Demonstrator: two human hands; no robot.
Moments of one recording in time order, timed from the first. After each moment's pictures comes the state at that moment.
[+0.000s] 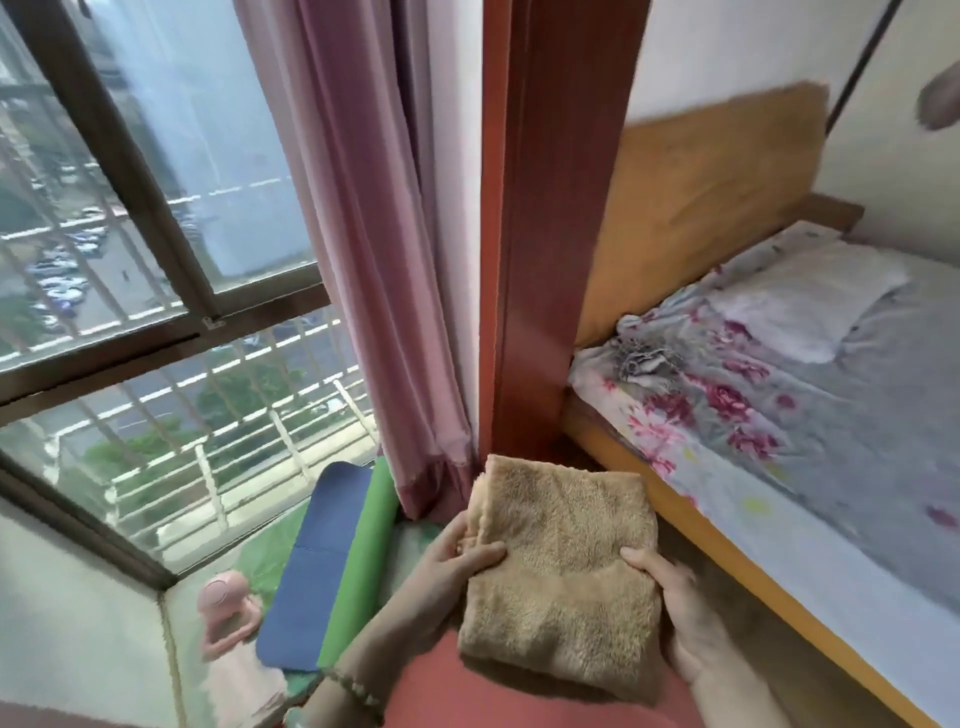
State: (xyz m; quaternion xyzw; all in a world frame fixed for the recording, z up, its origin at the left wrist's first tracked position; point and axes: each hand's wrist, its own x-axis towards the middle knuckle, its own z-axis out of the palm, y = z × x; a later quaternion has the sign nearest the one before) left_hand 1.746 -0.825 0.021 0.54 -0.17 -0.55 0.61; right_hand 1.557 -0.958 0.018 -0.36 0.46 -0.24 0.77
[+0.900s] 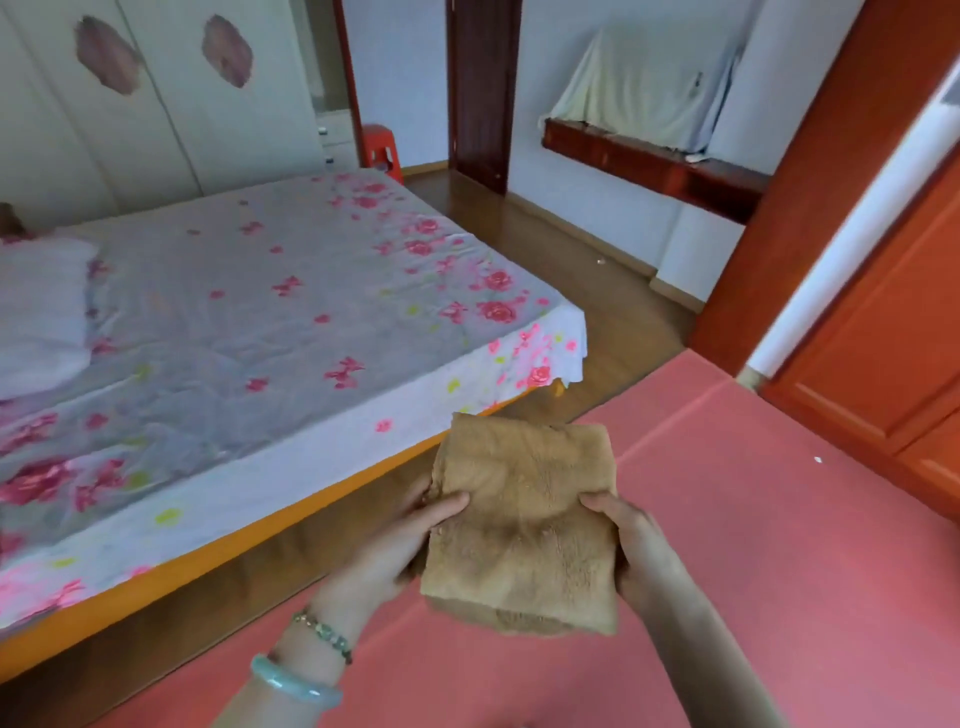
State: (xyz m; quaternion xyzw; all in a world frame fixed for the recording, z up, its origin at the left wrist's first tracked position) left_hand 1.219 -0.922 0.036 0.32 -0.51 -0.80 0.08; right_hand 1.070 -0.750 0.038 0.01 0.60 -0.69 0.40
